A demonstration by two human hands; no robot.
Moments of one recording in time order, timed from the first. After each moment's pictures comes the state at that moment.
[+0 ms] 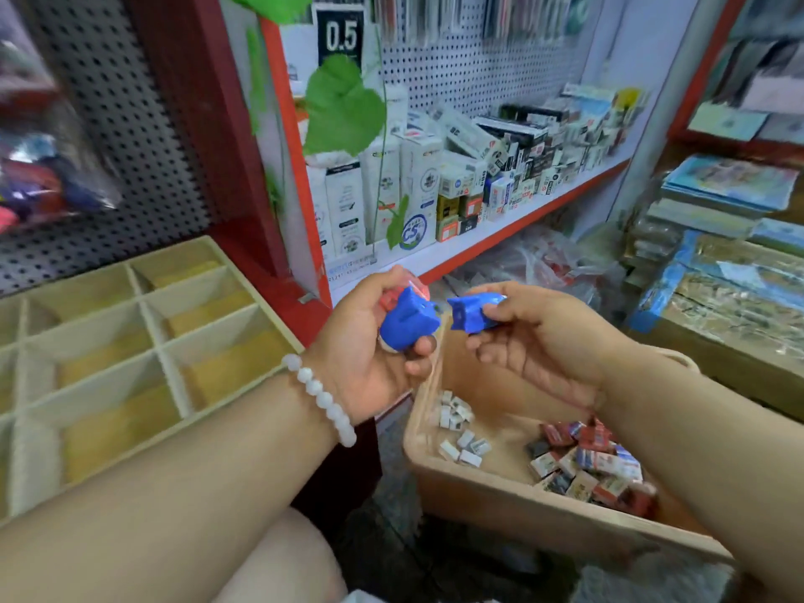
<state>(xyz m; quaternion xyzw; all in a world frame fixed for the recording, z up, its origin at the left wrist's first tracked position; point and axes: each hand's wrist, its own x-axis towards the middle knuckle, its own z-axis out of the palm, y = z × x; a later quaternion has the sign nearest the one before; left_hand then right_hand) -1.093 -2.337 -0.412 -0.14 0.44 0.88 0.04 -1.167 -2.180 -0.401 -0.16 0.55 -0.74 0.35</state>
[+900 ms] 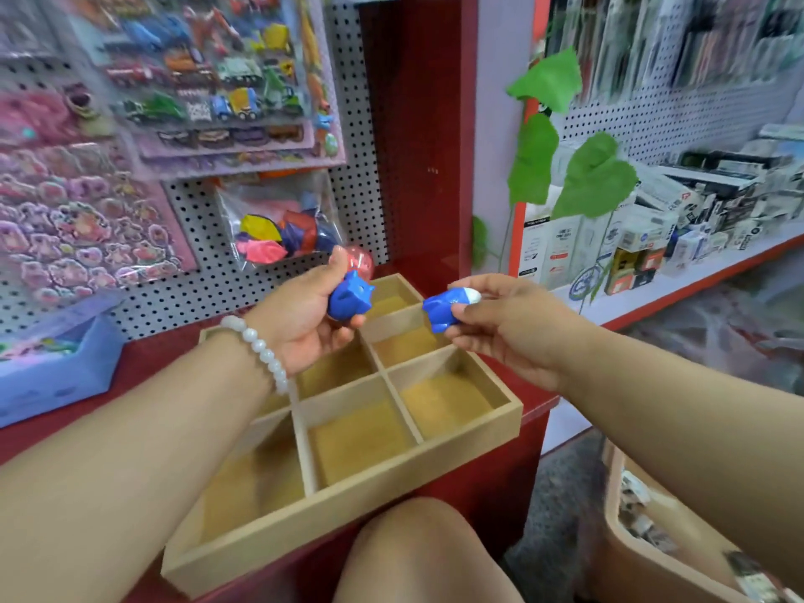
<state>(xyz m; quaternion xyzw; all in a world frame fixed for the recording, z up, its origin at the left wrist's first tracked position) -0.976 -2.537 -0.350 -0.29 0.60 0.71 -0.20 -1.108 -2.373 -0.366 -0.27 0.59 -0.67 0.37</state>
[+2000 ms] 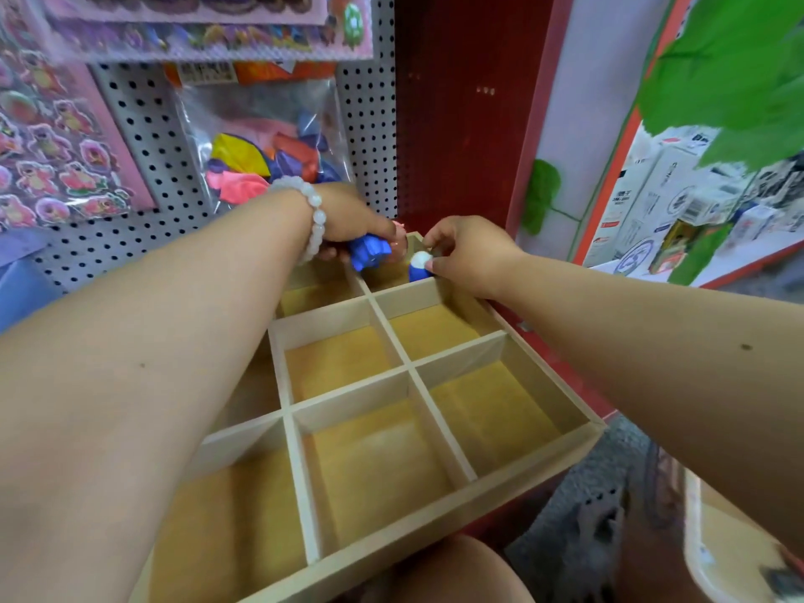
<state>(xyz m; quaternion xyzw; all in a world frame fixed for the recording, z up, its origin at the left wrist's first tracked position) -1.072 -2.654 -0.359 -0.36 0.90 0.26 0.01 -1.166 -2.506 -0.399 -0.44 0.85 -0.29 0.08</state>
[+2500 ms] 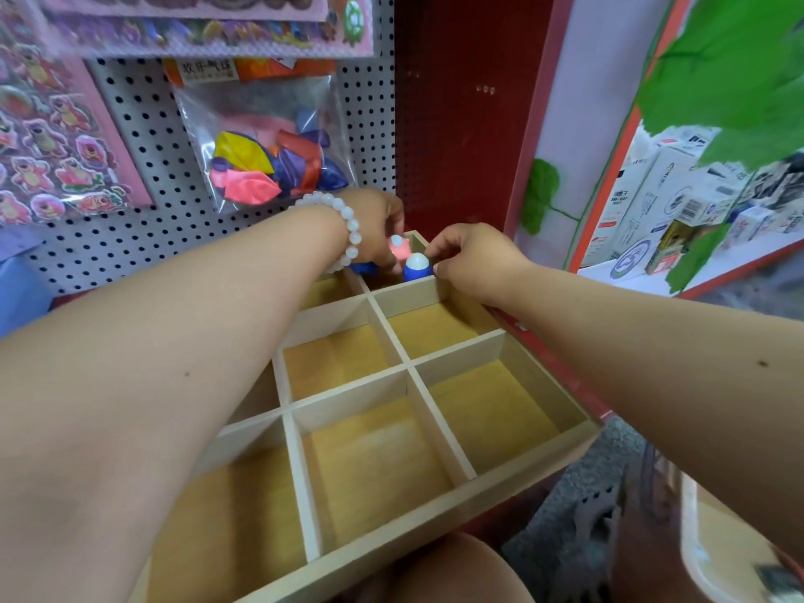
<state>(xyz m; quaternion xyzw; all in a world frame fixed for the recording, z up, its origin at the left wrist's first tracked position) -1.078 -2.636 -0.366 -0.22 0.97 0.07 0.00 -1.163 -2.499 -0.405 -0.41 0.84 -0.34 0.10</state>
